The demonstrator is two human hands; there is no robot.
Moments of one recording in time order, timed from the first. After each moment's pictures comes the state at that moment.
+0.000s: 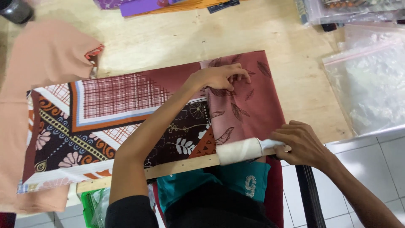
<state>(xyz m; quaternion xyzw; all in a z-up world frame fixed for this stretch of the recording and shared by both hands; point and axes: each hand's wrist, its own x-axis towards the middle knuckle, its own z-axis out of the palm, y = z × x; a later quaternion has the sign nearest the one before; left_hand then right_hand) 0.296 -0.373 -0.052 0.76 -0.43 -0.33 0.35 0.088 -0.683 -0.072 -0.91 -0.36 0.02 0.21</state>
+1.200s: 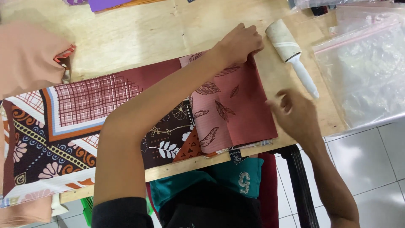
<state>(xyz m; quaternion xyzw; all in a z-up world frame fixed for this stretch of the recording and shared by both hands) 0.374 -0.501 -0.101 0.84 -0.54 0.07 -0.01 0.125 -0.665 -0.028 -0.96 0.05 0.05 0.28</state>
